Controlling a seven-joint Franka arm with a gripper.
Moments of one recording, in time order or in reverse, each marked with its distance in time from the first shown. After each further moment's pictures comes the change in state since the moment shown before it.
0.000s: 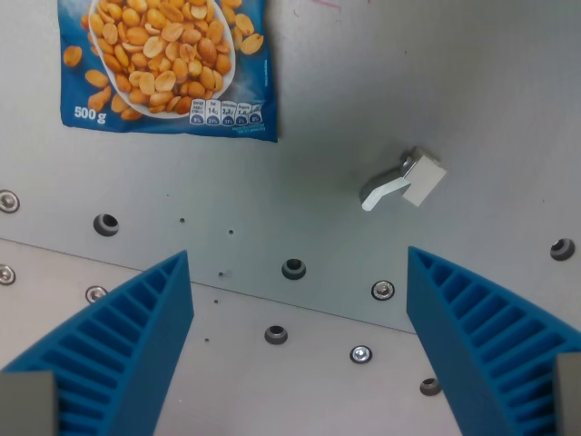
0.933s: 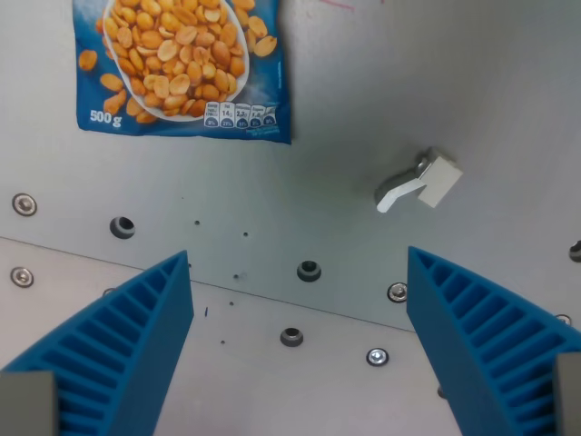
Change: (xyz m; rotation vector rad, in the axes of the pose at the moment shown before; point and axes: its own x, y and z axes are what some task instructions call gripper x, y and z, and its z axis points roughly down) arm 0.001 -0.004 0.001 0.027 0.003 0.014
